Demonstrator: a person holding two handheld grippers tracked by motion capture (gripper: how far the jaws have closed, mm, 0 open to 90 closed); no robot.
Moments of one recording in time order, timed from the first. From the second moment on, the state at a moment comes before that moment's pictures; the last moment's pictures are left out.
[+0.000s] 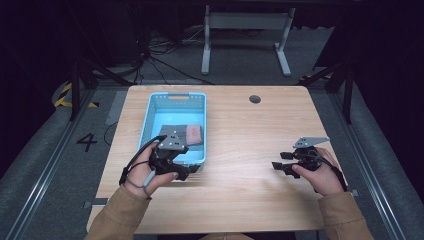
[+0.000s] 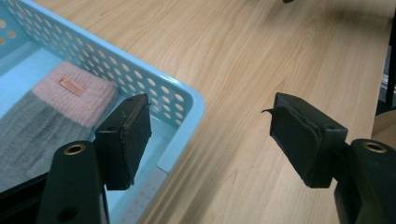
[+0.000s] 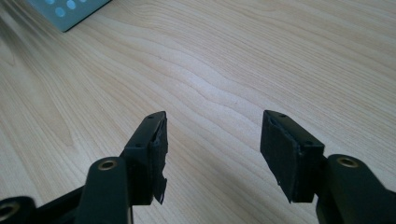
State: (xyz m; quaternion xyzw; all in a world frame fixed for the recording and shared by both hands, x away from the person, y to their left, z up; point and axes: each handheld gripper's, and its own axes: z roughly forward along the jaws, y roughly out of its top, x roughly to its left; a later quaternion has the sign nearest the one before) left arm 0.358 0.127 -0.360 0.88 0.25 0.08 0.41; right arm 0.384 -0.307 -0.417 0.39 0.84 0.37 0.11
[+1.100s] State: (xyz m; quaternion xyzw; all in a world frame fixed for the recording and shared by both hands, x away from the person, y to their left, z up) left arm 0.331 0.134 -0.436 0.89 0.24 0.05 0.39; right arm 0.389 -0.314 -0.427 0.40 0.83 0.36 0.11
